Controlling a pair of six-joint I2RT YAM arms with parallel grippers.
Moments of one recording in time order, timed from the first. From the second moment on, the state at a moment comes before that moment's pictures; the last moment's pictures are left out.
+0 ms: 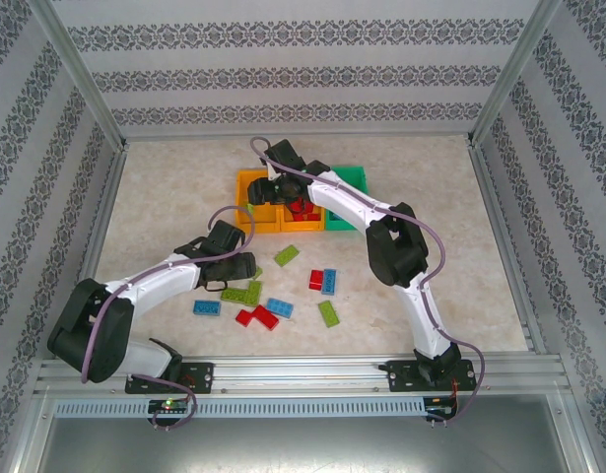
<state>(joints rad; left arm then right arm) -0.46 1.38 0.69 -0.41 -0.06 -0.59 0.65 2.29 2.00 -0.59 -0.21 0.48</state>
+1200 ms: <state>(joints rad) -0.41 1.34 0.66 -0.42 -0.07 -0.58 0.64 2.01 1.68 -0.55 -0.15 0.43</state>
